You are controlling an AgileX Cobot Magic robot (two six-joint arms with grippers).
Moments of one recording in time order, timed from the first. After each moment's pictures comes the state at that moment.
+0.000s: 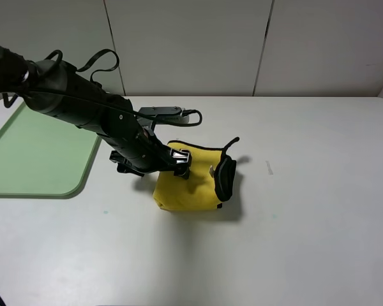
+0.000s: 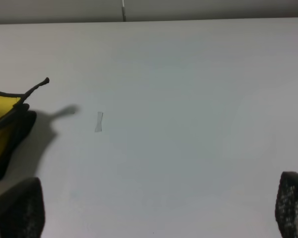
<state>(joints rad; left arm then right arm) -0.63 2.03 -1.05 -0.15 0.13 -0.21 0.06 -0.01 -0.49 0.03 1.02 -0.01</state>
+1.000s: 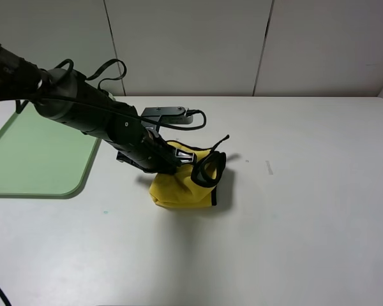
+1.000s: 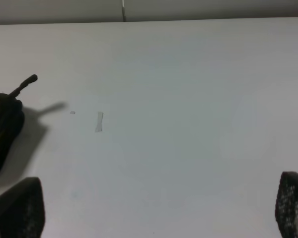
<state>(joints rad) -0.64 2.08 -1.06 -0.16 0.03 -0.20 0.06 -0.01 -0.49 0.03 1.02 -0.01</state>
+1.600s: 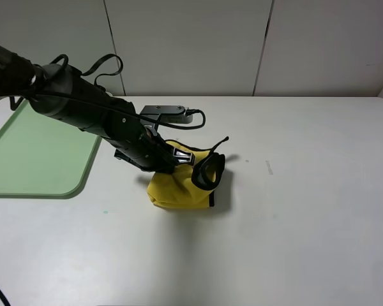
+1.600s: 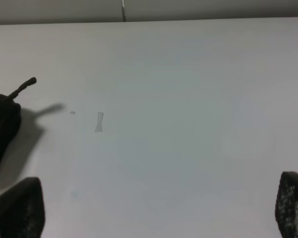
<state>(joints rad) -0.62 2.04 -1.06 -0.15 0.08 -0.16 0.06 -0.01 -0.49 0.03 1.02 -0.01</state>
